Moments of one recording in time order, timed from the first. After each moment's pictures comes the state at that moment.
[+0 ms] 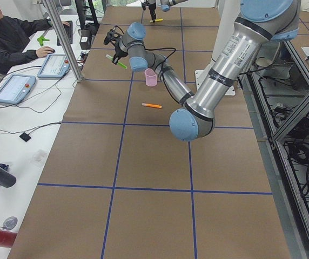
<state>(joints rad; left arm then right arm) -0.92 -2.15 -1.76 -2.11 -1.90 -0.93 1.36 -1.55 1.14 -1.04 2.26 -0.09</state>
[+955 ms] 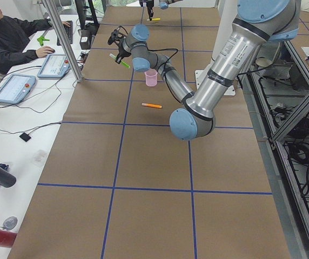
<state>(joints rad) -0.82 -2.15 -1.76 -2.19 -1.80 -0.93 1.41 -1.53 1.22 -1.04 2.37 -0.05</state>
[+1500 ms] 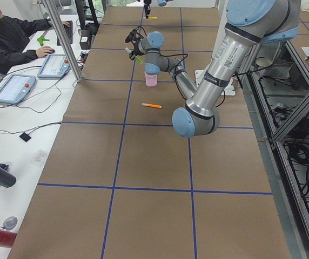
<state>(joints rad) -0.63 -2.16 -1.72 -2.44 -1.67 -0.89 1.42 -1.53 1.37 -1.04 2.43 0.02</state>
